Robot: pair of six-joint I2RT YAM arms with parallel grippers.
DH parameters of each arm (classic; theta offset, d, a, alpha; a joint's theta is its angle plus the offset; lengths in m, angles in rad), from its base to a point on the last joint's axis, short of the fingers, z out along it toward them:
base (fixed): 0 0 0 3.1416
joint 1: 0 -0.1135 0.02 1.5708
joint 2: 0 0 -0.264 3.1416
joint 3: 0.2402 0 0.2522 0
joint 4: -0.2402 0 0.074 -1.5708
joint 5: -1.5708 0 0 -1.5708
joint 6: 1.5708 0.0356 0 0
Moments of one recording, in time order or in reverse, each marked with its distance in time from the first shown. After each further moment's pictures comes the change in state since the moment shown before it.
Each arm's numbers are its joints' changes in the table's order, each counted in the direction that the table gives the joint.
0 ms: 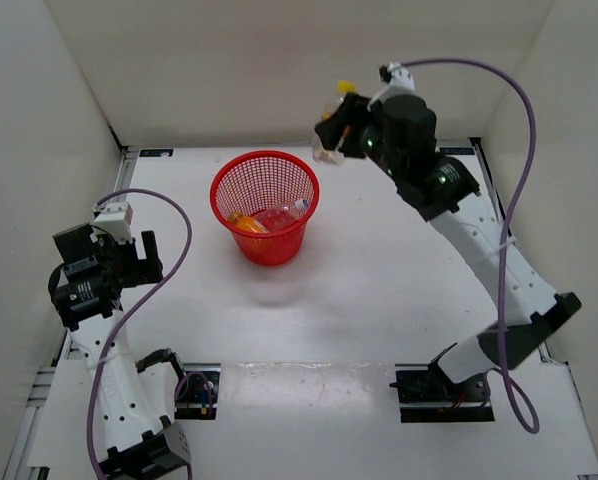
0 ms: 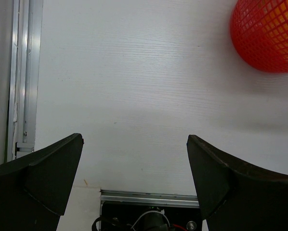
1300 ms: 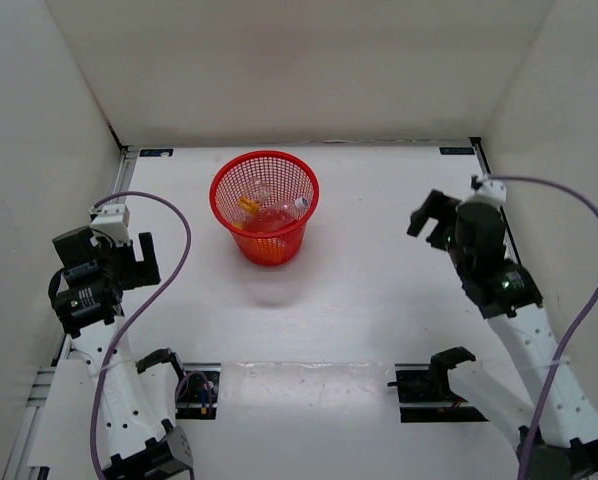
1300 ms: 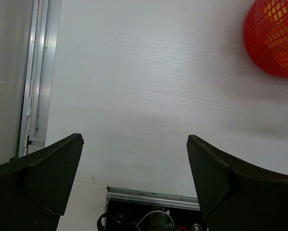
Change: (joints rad) left arm 0.000 -0.031 0.000 -0.003 0.058 -0.004; right arm 0.282 -0.645 -0.723 -0.096 -0.137 -0.089
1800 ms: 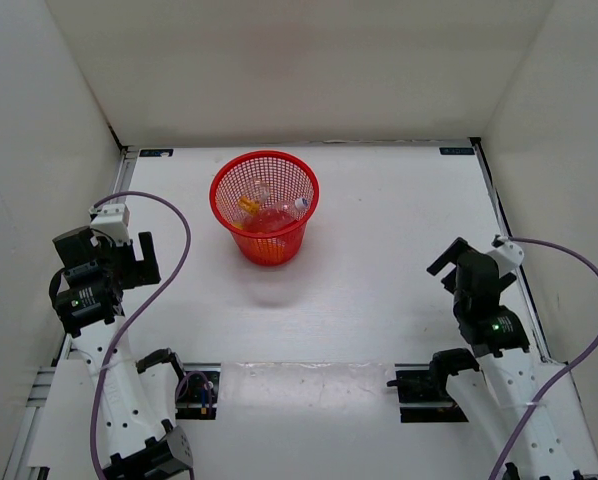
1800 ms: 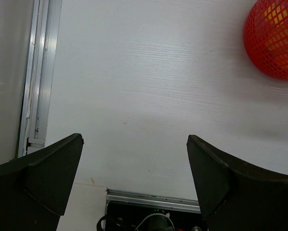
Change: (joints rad) left arm 0.000 0.000 -0.011 0.021 -0.002 -0.004; right arm 0.175 -0.341 -0.481 -0.050 -0.195 0.159
